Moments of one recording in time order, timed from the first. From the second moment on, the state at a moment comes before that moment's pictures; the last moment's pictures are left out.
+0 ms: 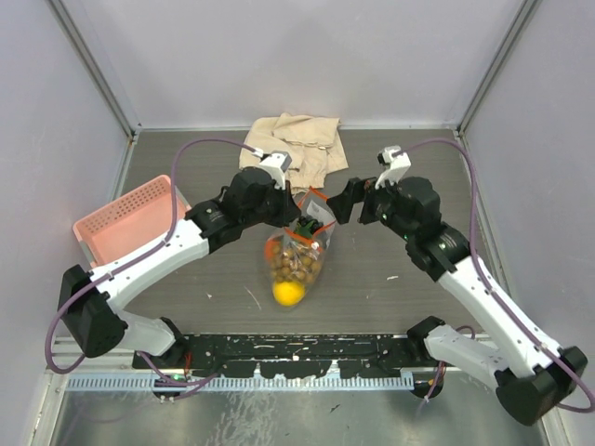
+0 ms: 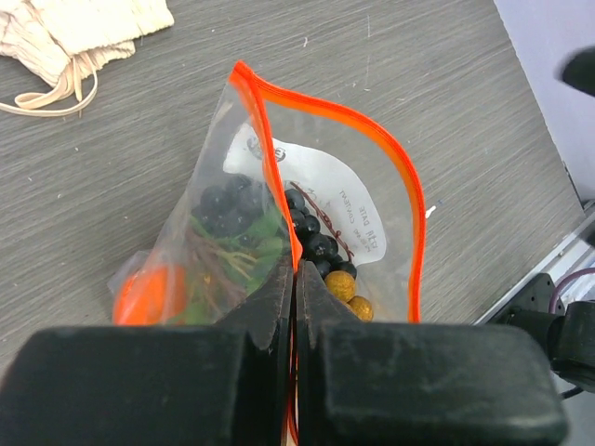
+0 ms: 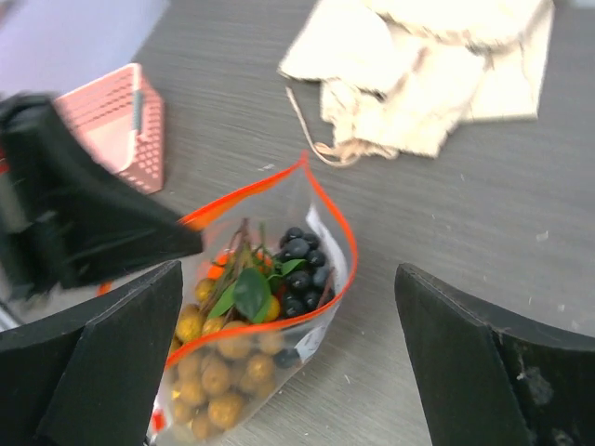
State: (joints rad) left arm -0.80 1.37 1.20 -0.33 -0.02 -0.47; right arm 0.53 0.90 0.95 -0.27 -0.08 0.31
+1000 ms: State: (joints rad) left arm -0.76 1.36 1.18 -0.28 0.02 -0.52; right arm 0.43 1.34 1.13 -0.49 -0.14 0.47
